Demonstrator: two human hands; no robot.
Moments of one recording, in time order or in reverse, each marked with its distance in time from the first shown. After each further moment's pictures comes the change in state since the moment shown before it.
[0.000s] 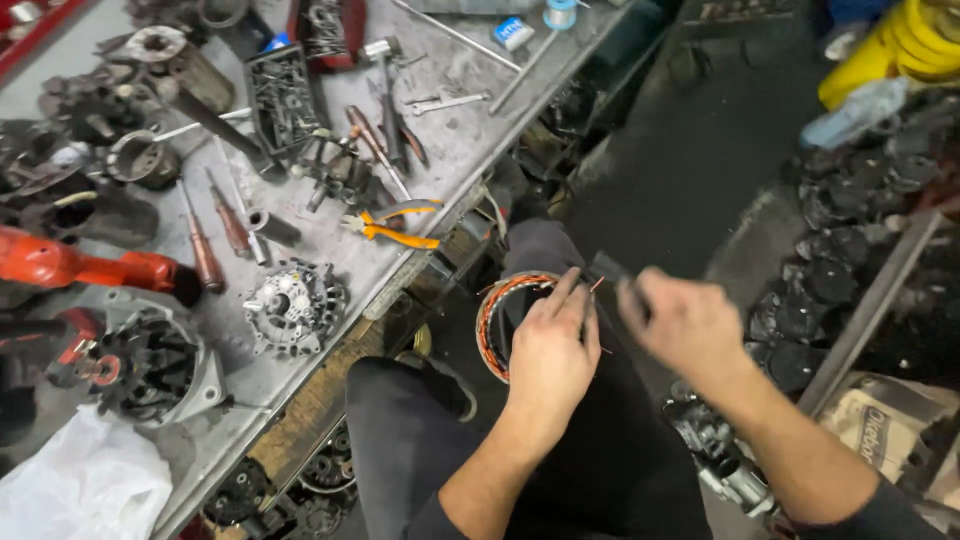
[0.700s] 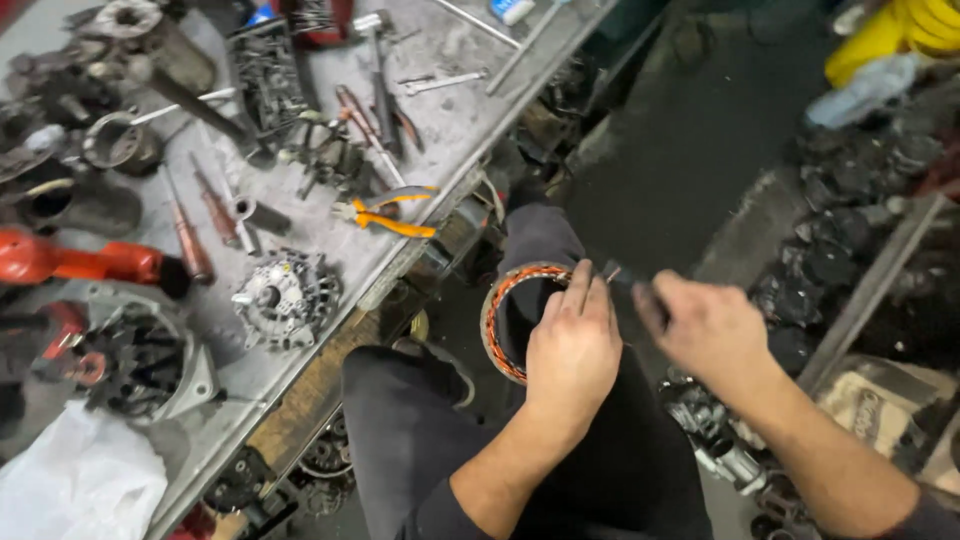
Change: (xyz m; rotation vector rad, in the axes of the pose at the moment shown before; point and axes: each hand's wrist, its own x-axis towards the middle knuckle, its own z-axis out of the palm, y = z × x) left_hand 0.000 0.012 0.016 0.183 -0.038 0.007; right_hand -0.005 0.006 -0.016 -0.048 -0.070 -0.006
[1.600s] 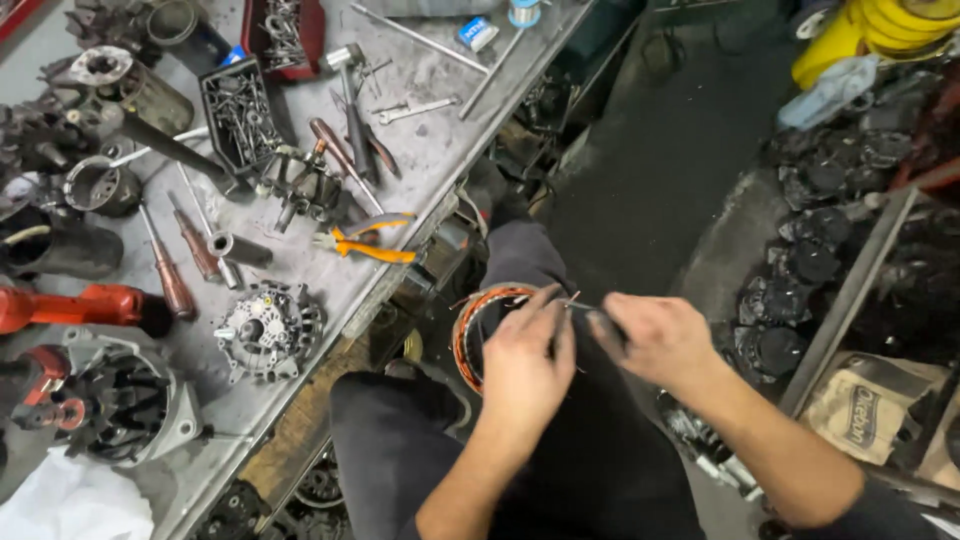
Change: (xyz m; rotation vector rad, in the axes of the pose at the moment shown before) left_hand 0.000 -0.024 -0.016 -0.269 0.107 0.039; right_hand 0.014 0.008 0.026 0.138 0.033 0.017
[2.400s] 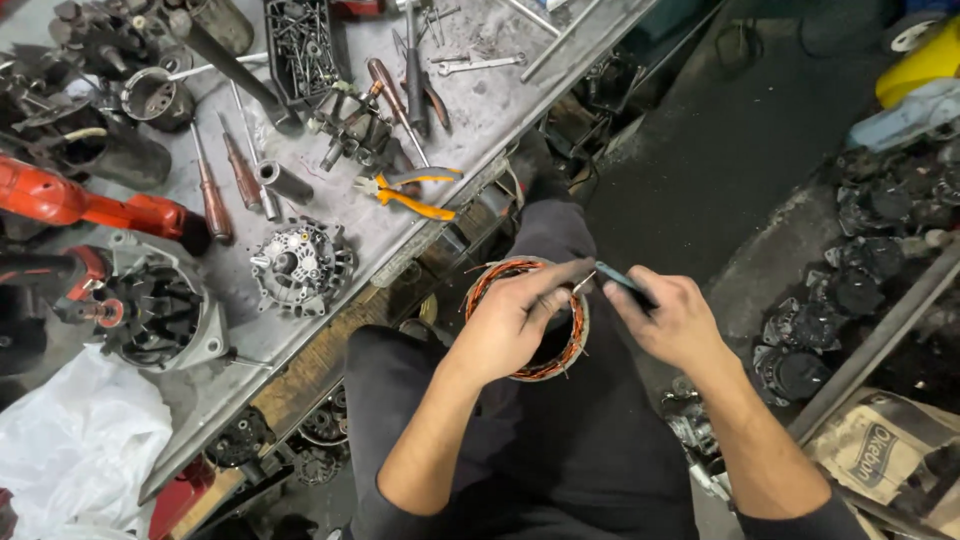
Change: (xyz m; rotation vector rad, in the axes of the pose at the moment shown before) left_hand 0.021 -0.027 -0.053 -0.385 -0.373 -0.038; right_hand 0.001 -0.001 0.027 0.400 -0.162 0.031
